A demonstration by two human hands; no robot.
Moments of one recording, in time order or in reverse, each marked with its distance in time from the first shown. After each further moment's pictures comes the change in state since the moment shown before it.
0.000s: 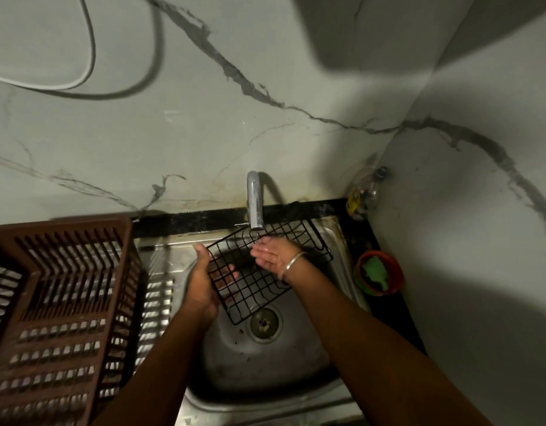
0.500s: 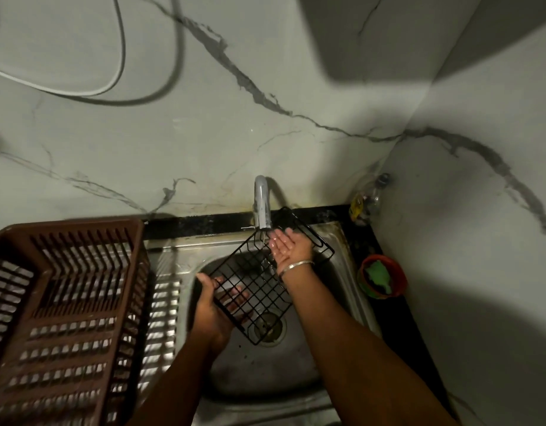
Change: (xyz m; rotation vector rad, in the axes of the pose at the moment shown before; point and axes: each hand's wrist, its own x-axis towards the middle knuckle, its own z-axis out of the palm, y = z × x) left_hand -0.010 -0.047 -0.034 -0.210 -0.102 -0.050; right_hand -0.005 0.012 0.010 0.544 0.010 -0.185
